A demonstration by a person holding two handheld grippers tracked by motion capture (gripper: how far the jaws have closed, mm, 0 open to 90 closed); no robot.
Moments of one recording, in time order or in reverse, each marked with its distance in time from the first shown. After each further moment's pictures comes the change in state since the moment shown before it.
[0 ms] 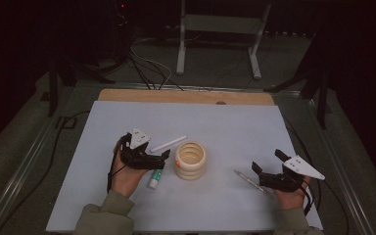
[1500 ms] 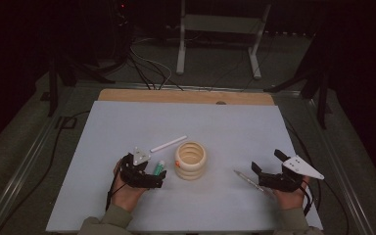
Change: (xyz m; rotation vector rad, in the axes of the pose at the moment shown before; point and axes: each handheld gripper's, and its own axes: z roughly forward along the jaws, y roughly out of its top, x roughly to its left) left arm -0.011 -0.061 0.014 0.198 -0.001 -0.069; right arm 0.001 0.000 0.001 0.004 0.003 0.003
